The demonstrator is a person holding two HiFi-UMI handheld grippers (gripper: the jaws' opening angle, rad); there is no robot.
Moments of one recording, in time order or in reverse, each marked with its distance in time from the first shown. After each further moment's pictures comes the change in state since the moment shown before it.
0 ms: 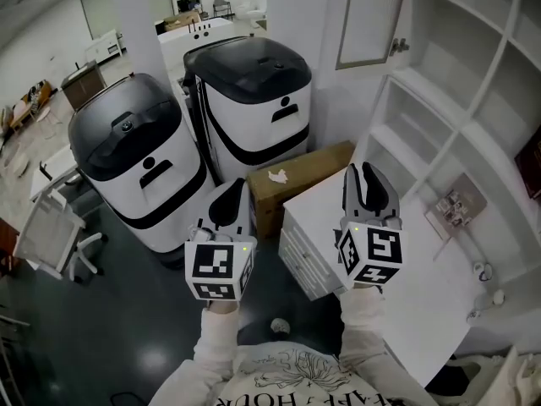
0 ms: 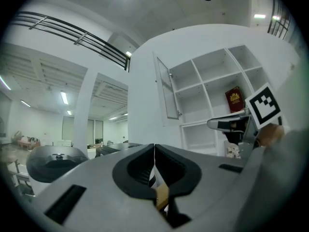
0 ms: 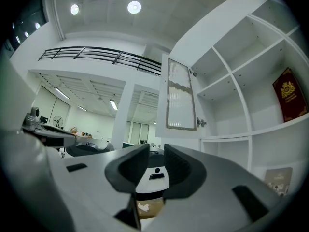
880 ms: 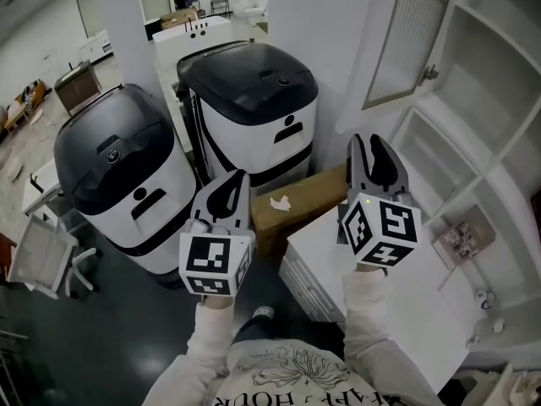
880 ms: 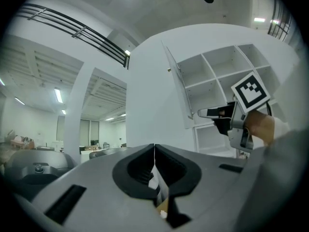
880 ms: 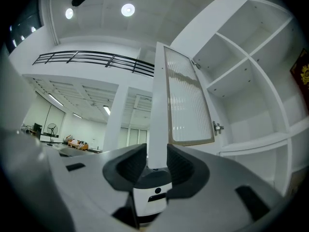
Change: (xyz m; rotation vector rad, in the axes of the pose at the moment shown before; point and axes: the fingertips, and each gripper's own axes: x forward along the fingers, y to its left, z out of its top) left arm 0.143 0.077 0.014 -0.001 -0.022 -0.039; right arm 0.177 -0.011 0.045 0.064 -0.064 -0.018
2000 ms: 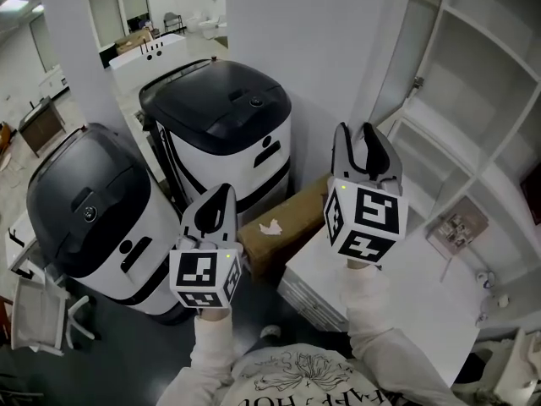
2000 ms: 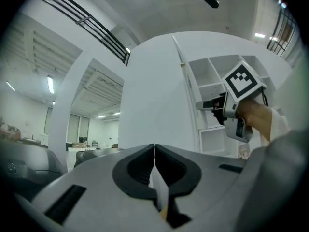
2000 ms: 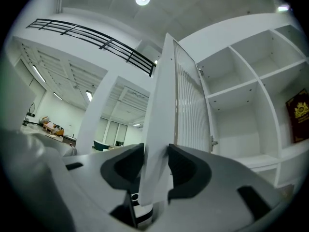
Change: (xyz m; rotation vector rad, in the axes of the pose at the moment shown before) left arm 0.081 0.057 -0.011 -0.060 -0.028 -0.119; right arm 0.080 0.000 0.025 -0.149 0.021 -0.260
